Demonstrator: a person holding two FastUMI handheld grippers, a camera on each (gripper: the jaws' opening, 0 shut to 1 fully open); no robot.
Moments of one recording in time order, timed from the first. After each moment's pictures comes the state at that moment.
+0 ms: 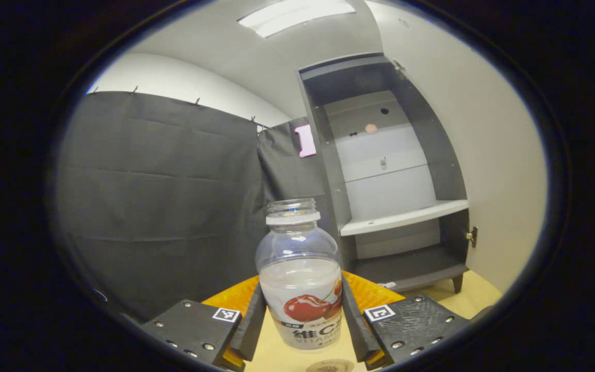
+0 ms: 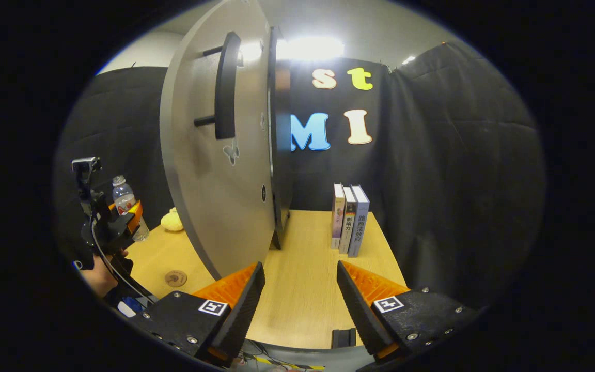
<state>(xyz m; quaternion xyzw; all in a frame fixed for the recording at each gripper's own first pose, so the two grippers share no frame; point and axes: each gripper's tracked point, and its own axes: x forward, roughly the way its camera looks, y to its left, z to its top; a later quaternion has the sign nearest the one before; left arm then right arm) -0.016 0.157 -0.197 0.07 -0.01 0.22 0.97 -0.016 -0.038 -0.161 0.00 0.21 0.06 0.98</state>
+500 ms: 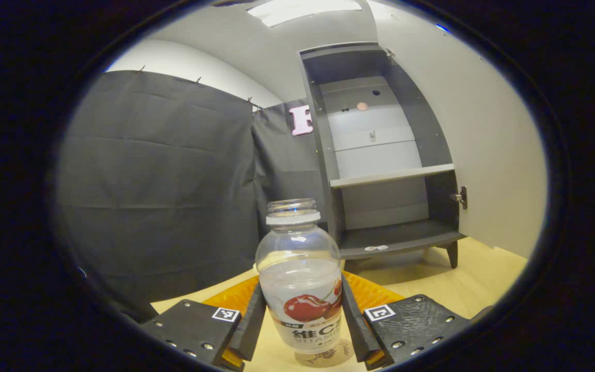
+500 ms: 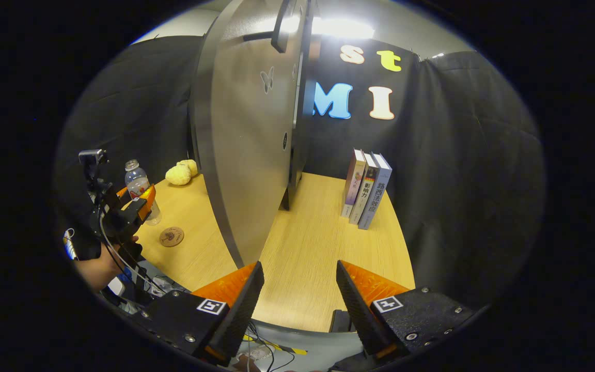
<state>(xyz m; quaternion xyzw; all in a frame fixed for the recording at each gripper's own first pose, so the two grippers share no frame) -0.028 0.153 -0.312 0.04 0.01 0.19 0.98 -0.036 -0.017 -0.225 -0.04 0.29 0.08 0.95</state>
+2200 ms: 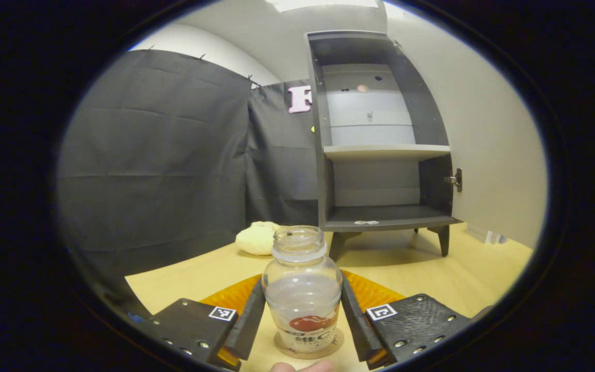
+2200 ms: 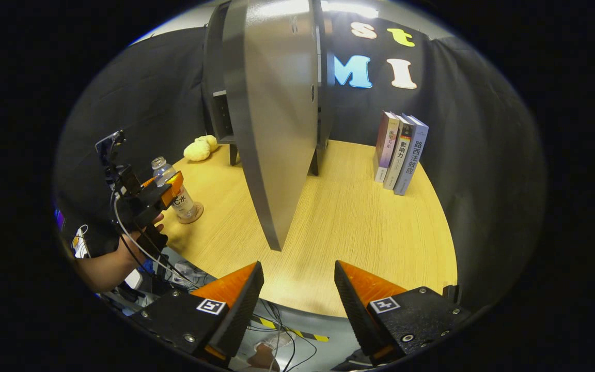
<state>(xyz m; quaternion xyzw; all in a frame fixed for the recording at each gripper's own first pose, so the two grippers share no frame) -0.019 0.145 -0.356 0.00 0.05 0.17 0.99 -0.054 0.027 -0.286 -0.01 0.35 0.14 0.93</state>
